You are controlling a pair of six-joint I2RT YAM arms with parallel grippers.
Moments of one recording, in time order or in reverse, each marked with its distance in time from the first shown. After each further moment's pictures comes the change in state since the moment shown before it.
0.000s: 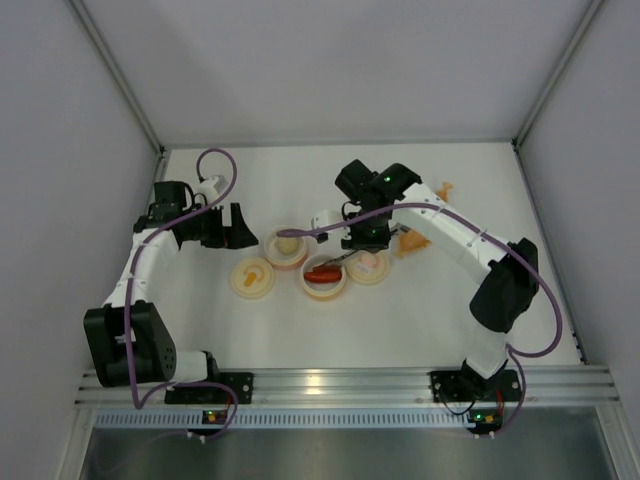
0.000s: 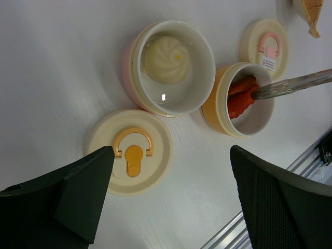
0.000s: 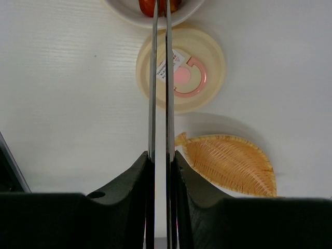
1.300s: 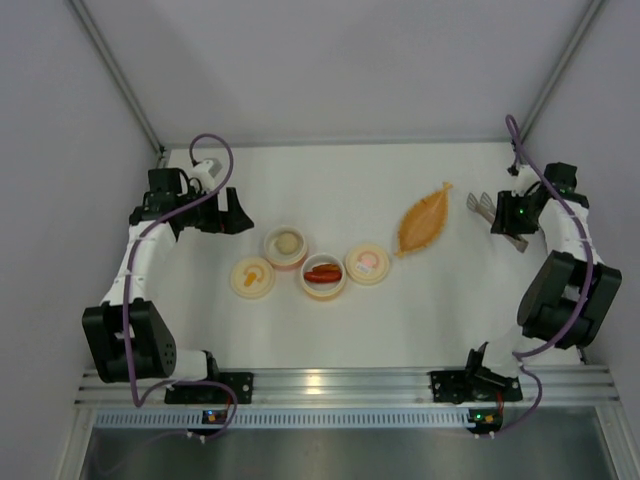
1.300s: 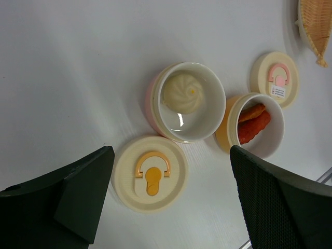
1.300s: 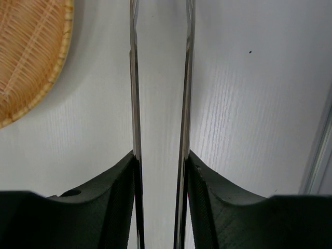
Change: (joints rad) left arm 0.000 0.021 0.094 0.054 -0.054 -0.011; right arm -1.134 -0.216 -0.528 0.611 -0.251 0.573
